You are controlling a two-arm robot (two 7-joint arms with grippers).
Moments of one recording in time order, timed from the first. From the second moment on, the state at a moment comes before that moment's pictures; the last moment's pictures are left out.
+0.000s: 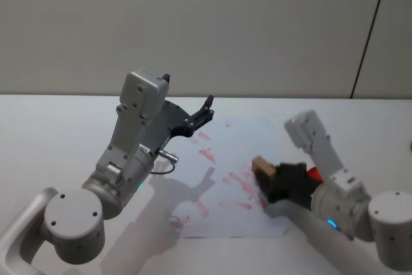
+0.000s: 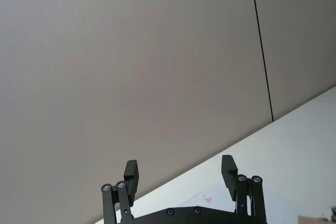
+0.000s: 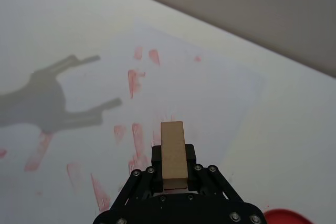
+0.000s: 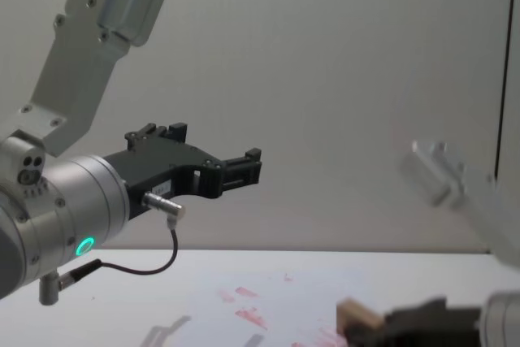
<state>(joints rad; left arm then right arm) -0.24 0.38 0.45 -1.63 -0.20 0.01 -0.01 0.20 0.20 -0.36 -1.48 0.03 0.41 0.35</state>
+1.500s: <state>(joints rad) -0.24 0.38 0.45 -1.63 -0.20 0.01 -0.01 0.05 0.35 -0.24 -1.66 0.20 0.41 0.20</state>
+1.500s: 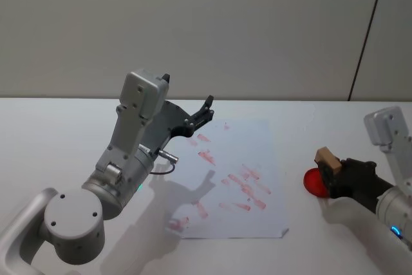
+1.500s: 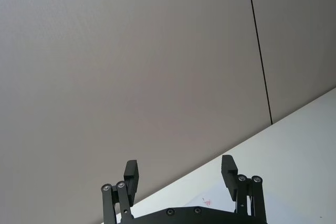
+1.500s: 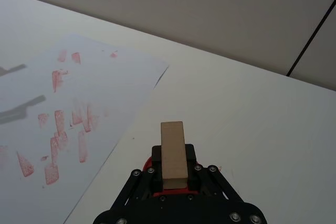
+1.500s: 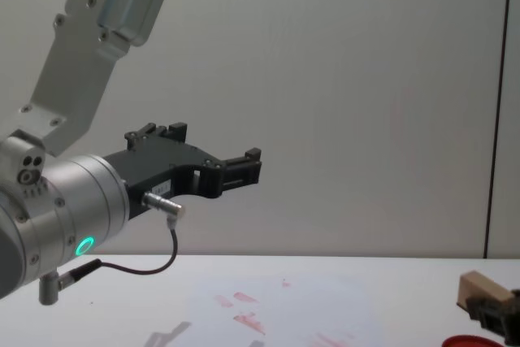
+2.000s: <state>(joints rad) -0.24 0.38 0.45 -1.63 -0.20 0.01 -0.01 0.07 0.34 -0.25 -1.60 0.15 0.39 0.21</state>
